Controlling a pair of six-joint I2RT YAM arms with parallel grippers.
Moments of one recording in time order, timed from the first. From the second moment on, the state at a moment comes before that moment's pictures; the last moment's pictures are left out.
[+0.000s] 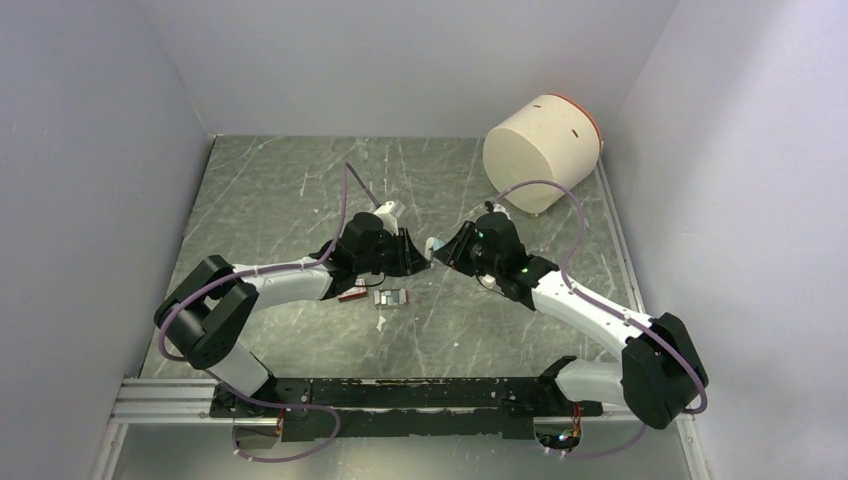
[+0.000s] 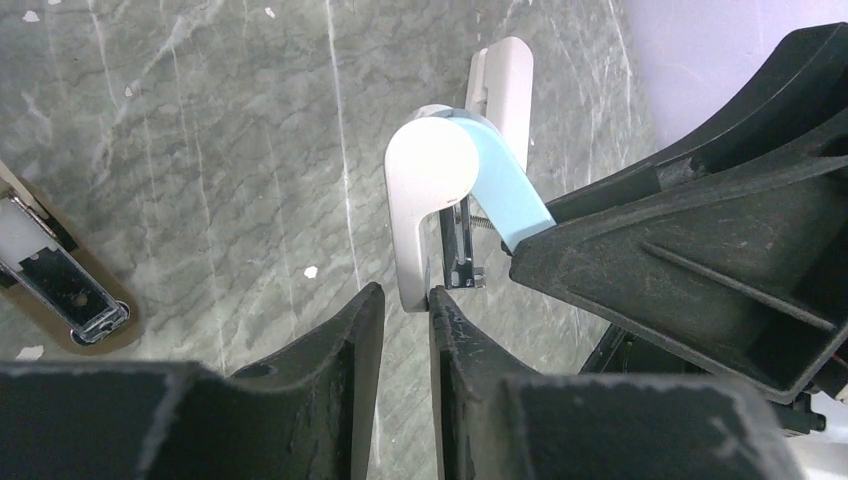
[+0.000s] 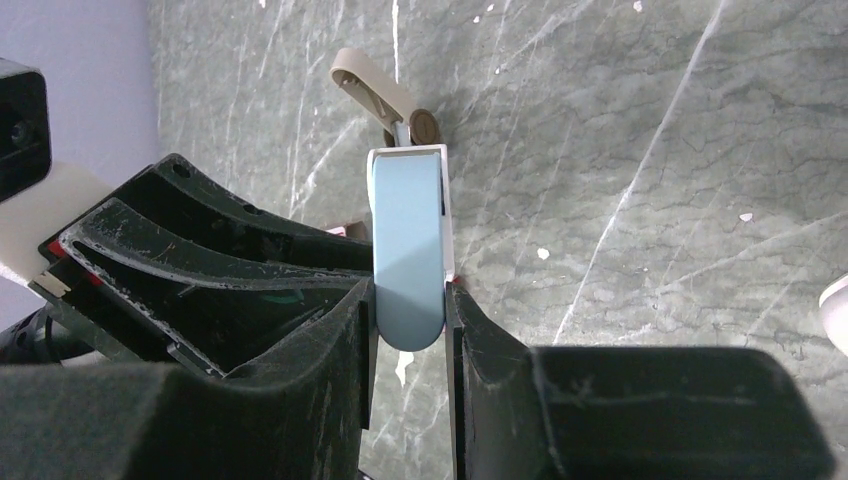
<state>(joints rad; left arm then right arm) -0.74 1.58 0.76 0.35 0.24 -0.71 0.62 1.23 0.70 -0.06 -0.02 0.90</state>
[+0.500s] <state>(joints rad) -0.74 1.60 0.72 0.44 0.25 -0.65 0.60 1.23 0.75 -0.16 -0.04 0.87</state>
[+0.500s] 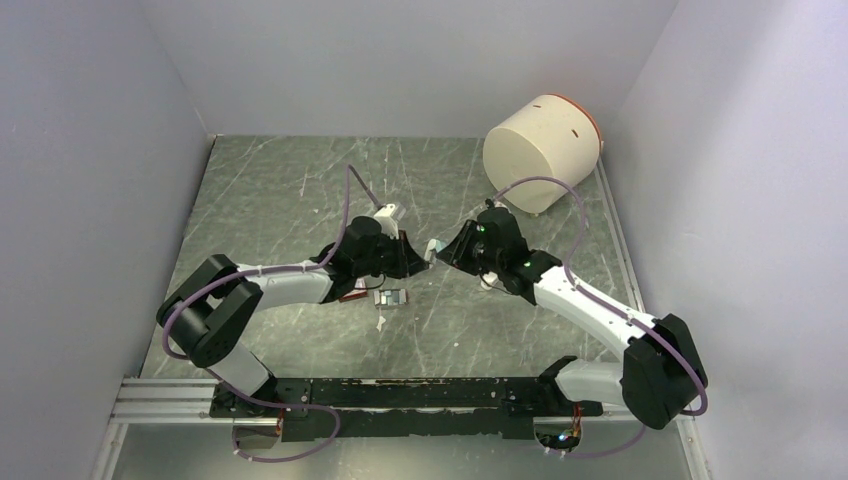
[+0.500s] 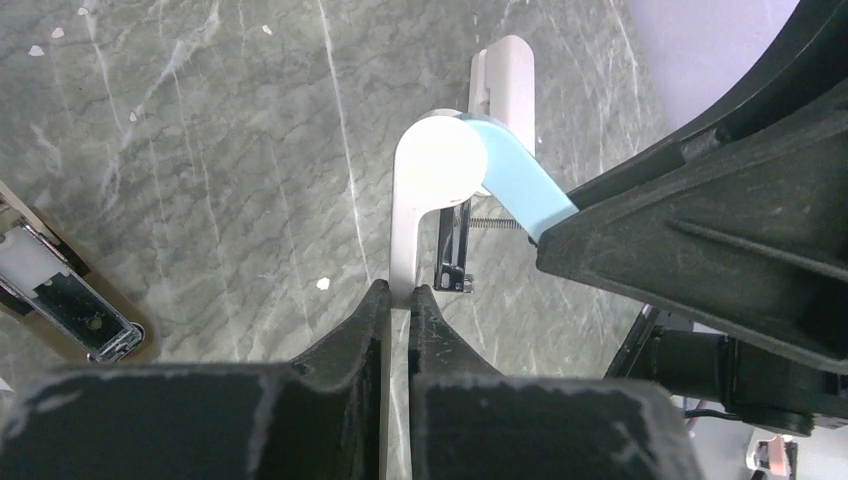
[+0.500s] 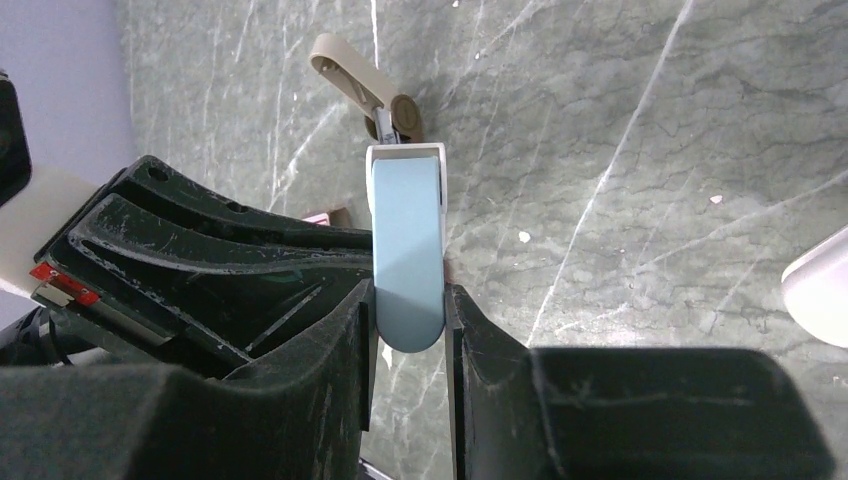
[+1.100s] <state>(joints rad) -0.75 1.60 0.64 0.50 0.30 -0.59 0.47 1.24 0.78 -0.21 -0.13 0.82</state>
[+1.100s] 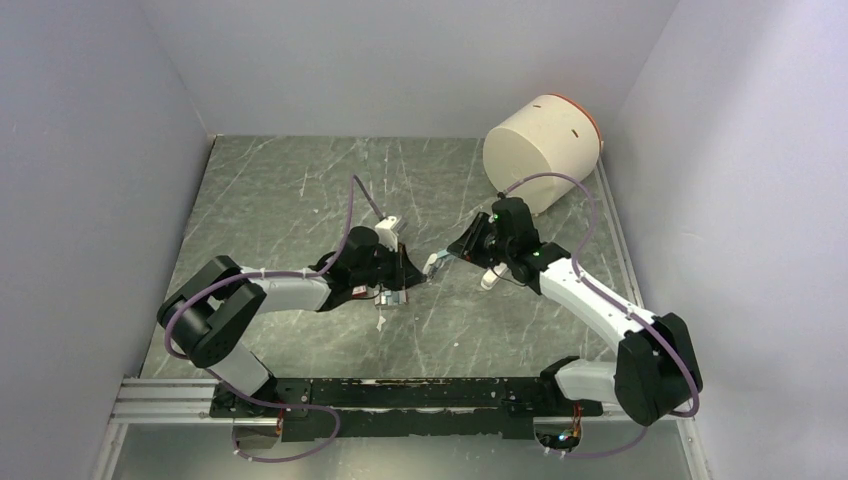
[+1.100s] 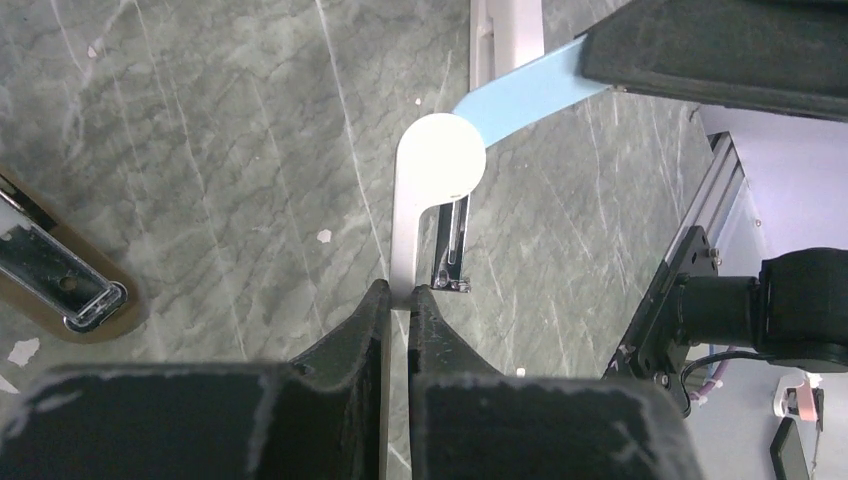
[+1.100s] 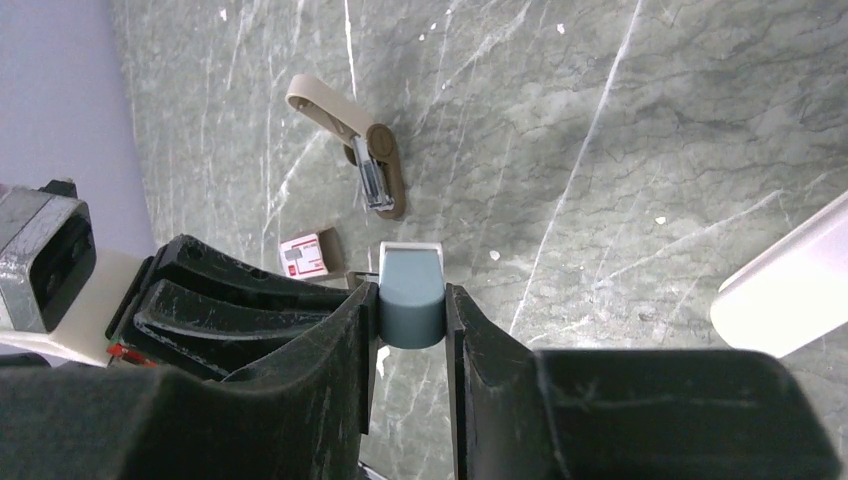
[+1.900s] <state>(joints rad) -0.75 1.64 0.63 0.50 0.32 -0.65 0.48 1.43 0.69 0.04 -0.30 0.87</state>
